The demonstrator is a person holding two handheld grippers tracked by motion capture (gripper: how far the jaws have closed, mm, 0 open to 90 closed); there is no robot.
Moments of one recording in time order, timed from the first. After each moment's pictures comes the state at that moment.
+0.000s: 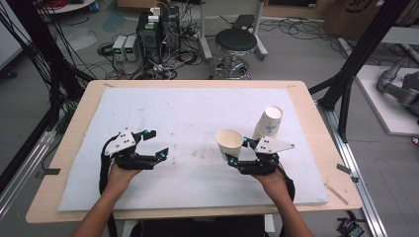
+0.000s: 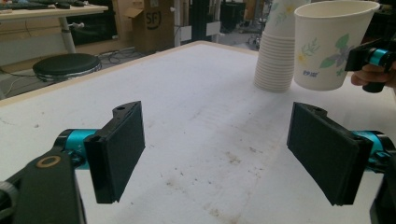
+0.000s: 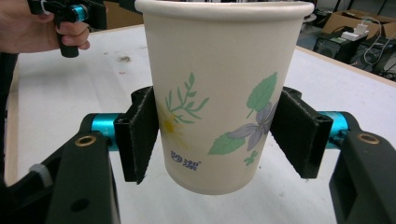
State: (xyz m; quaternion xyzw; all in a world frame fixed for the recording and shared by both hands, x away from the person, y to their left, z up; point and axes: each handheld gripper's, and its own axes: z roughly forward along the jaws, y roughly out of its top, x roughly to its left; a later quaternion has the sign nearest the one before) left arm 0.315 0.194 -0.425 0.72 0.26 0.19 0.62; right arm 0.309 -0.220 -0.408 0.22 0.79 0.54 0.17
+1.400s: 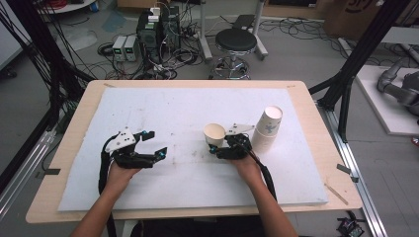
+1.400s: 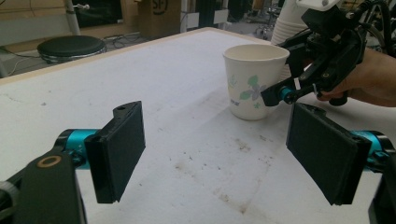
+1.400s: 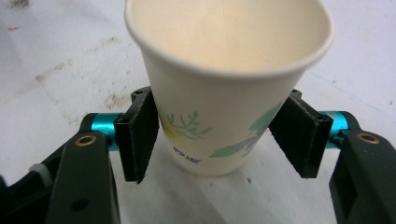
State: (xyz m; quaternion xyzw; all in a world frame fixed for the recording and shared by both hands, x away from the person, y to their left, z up) left arm 0.320 0.197 -0.431 0.73 0.29 0.18 0.59; right arm 0.375 -0.160 -0.446 0.32 0.84 0.41 0.15
